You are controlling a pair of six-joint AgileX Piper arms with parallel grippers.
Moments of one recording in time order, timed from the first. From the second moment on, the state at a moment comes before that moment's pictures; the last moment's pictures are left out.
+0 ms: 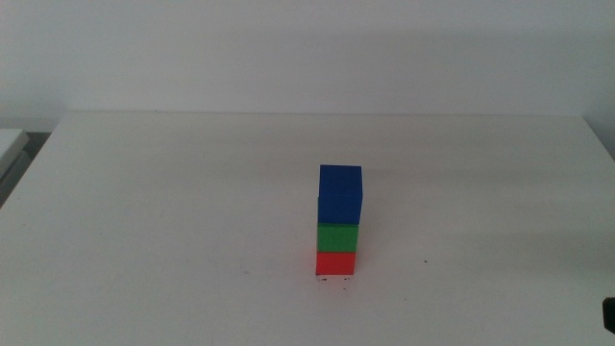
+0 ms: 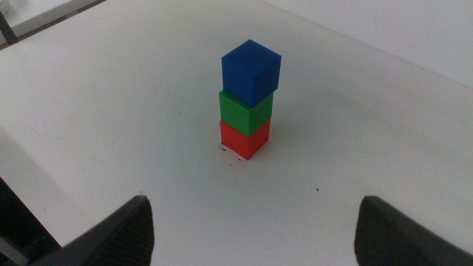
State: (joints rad) left arm -0.06 0.55 -1.16 -0.29 1.02 0.19; right arm 0.96 0.46 -0.73 -0.33 0.87 0.32
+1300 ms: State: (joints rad) left arm -0.05 0.00 -0.10 -0.17 0.23 0.19; right arm 0.16 0.17 -0.50 -0.11 0.54 0.32
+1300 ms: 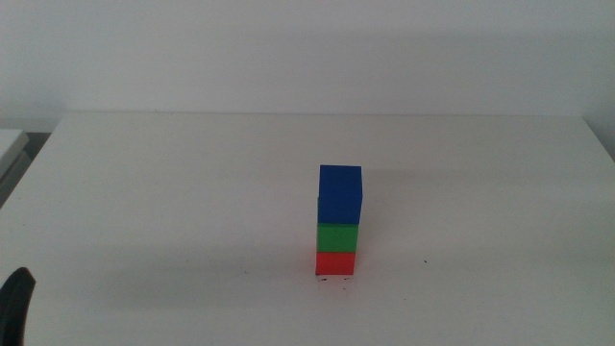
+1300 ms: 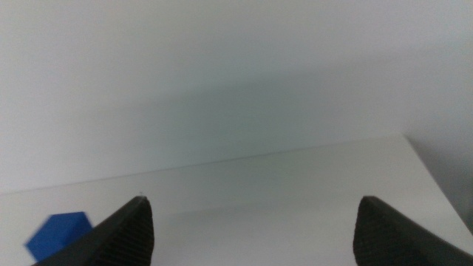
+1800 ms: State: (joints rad) left arm -0.05 0.00 -0.05 -0.10 0.18 0.19; right arm 0.10 0.00 -0.34 -0.09 0.53 0.32
